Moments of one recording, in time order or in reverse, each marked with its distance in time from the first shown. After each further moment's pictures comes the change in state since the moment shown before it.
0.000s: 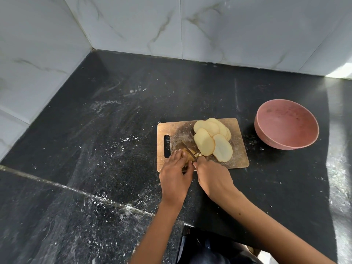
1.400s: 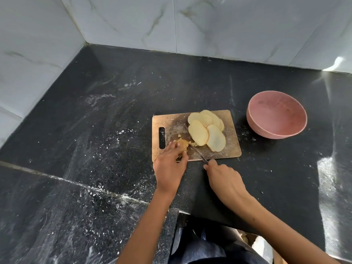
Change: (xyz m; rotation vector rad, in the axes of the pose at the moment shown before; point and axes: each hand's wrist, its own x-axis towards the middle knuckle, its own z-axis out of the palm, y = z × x) left_hand 0.000 0.011 -0.010 -0.130 0.009 -0.100; right_hand -0.043 0.029 0.006 0.007 -0.040 0.095
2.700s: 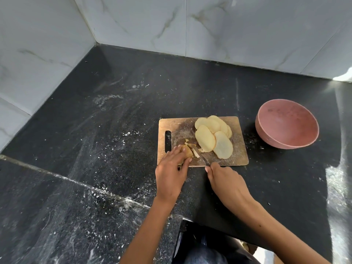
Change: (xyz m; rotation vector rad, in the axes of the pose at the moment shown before) left_hand -0.002 -0.012 -0.007 0.021 -0.012 0.064; right_hand 0.010 -0.008 -0.010 0.078 0.004 -0.016
